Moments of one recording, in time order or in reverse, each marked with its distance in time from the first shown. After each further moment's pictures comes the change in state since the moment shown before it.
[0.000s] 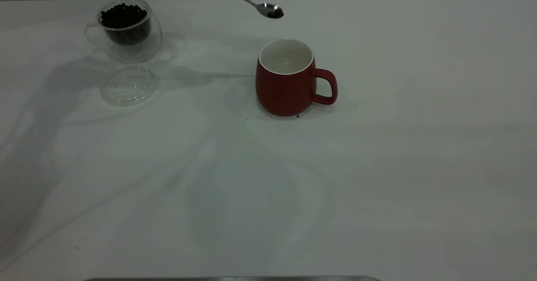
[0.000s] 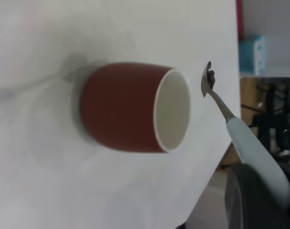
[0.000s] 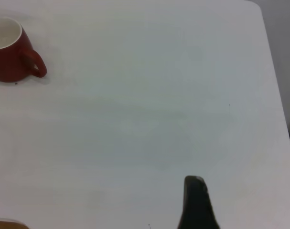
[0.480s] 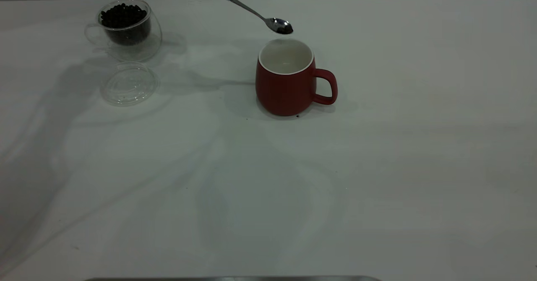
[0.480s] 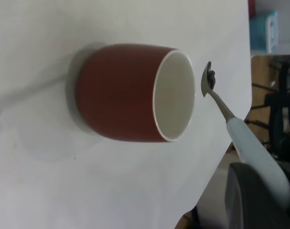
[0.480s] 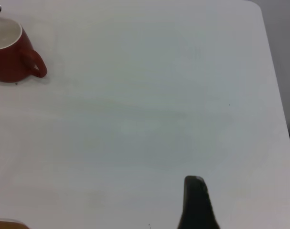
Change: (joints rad) left arm -0.041 0.000 0.000 0.032 0.000 0.008; right arm 0.000 0.000 0.000 0.000 0.000 0.000
